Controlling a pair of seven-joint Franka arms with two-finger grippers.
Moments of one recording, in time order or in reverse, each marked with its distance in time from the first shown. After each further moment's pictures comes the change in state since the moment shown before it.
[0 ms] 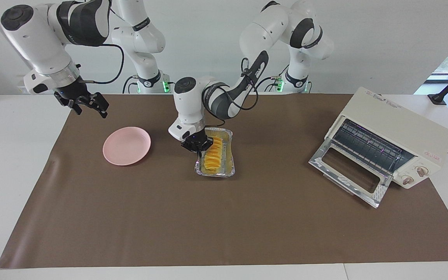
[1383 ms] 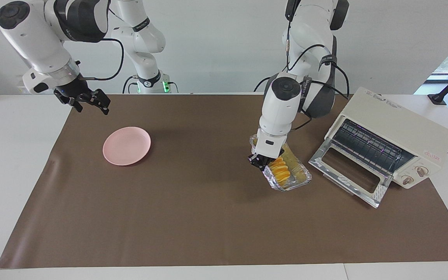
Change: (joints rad) left arm 0.275 -0.212 0.110 -0.067 -0.213 -0.047 0.158; right arm 0.016 0.037 0.001 0.087 0.000 -0.119 -0.020
